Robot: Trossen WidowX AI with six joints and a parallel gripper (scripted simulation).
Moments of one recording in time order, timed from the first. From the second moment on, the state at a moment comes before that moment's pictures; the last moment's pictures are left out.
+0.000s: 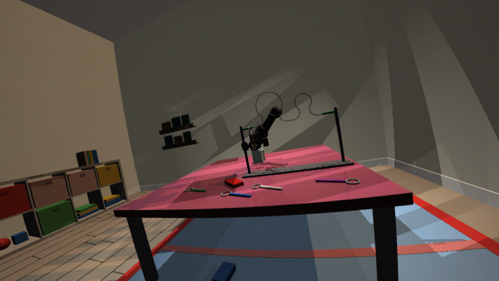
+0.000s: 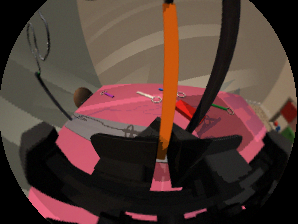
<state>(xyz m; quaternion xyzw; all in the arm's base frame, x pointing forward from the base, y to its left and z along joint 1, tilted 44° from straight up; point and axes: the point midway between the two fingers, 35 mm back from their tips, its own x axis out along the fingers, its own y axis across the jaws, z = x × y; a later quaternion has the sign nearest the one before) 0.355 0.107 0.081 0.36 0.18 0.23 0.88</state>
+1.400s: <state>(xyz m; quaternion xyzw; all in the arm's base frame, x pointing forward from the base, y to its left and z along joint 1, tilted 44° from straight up) 0.314 0.080 0.087 0.37 0.18 0.23 0.88</state>
